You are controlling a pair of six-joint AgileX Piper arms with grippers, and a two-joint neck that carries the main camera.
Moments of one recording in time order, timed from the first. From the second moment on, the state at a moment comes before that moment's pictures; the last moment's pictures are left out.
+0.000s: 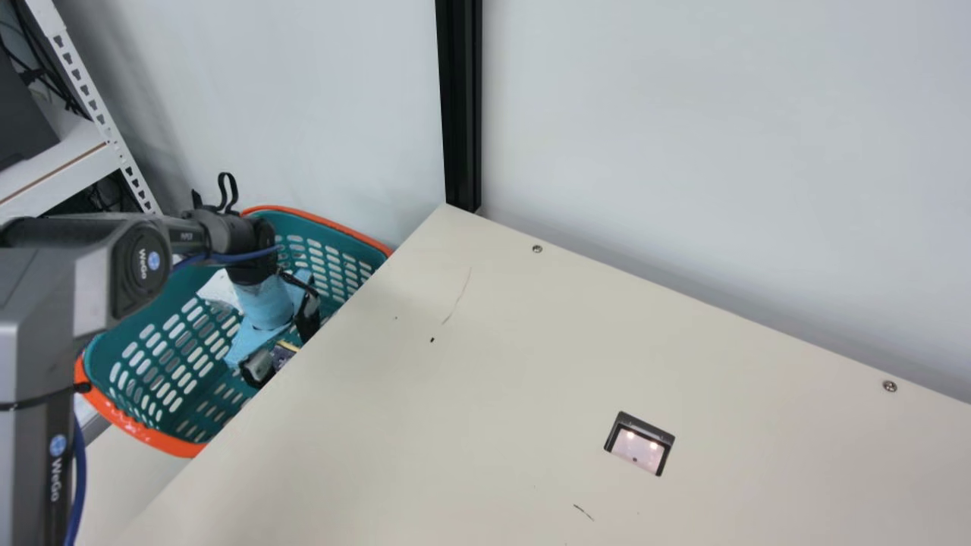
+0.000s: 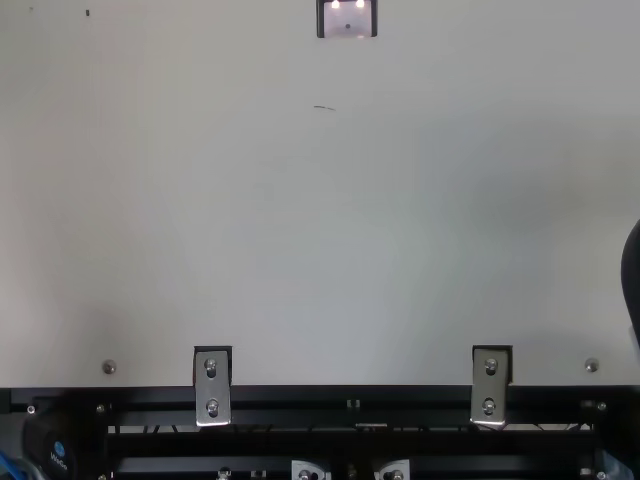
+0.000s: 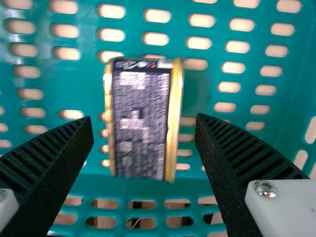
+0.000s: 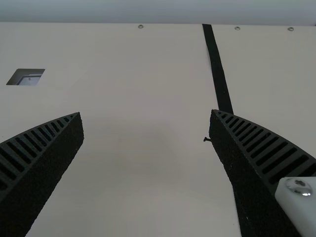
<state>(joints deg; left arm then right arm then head) 24.8 144.7 -92.8 2.1 41.5 -71.1 -4.0 13.6 -20.2 5.0 38.2 -6.4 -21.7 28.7</state>
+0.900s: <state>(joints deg) 26.2 146.0 -95.6 -1.4 41.6 -64.8 -4.0 13.6 -20.2 5.1 38.2 -6.4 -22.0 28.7</state>
